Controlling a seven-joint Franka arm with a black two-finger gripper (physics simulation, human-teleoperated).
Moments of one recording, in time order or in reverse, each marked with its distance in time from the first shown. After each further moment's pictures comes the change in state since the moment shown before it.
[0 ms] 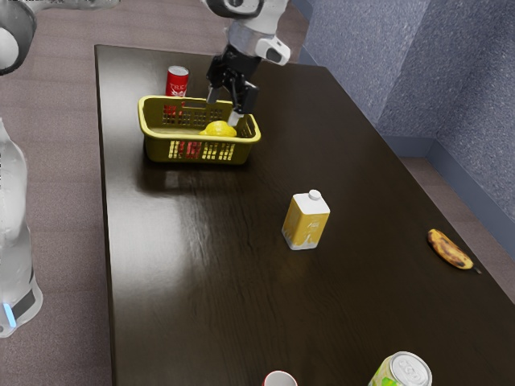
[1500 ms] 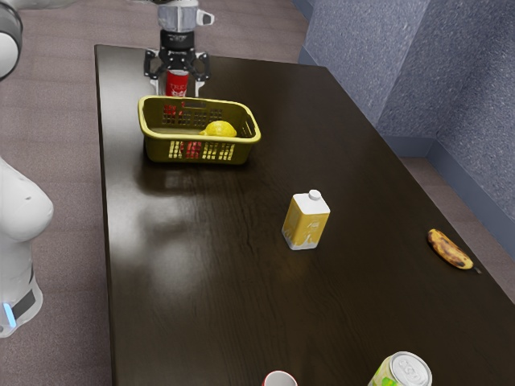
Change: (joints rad) arm 0.715 -0.127 -0.176 -0.276 -0.270 0.223 -0.543
